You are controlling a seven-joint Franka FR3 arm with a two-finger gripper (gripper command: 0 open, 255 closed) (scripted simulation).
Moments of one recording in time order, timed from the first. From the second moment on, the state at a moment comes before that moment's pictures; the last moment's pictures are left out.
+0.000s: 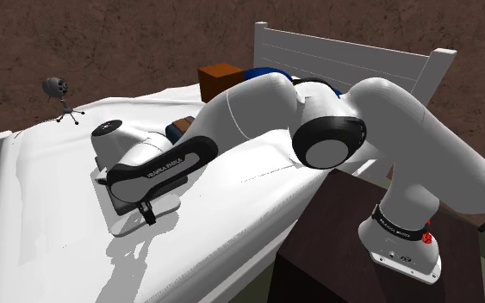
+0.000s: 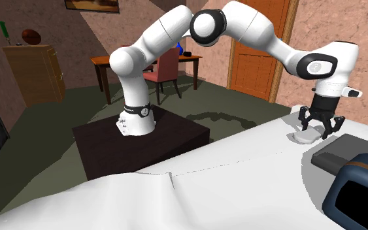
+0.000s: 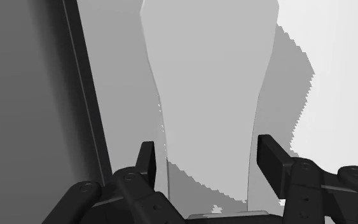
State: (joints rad) arm 0.69 0.97 -0.14 -1.12 0.11 2.09 -0.75
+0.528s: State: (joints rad) arm 0.69 0.97 -0.14 -1.12 0.11 2.09 -0.75
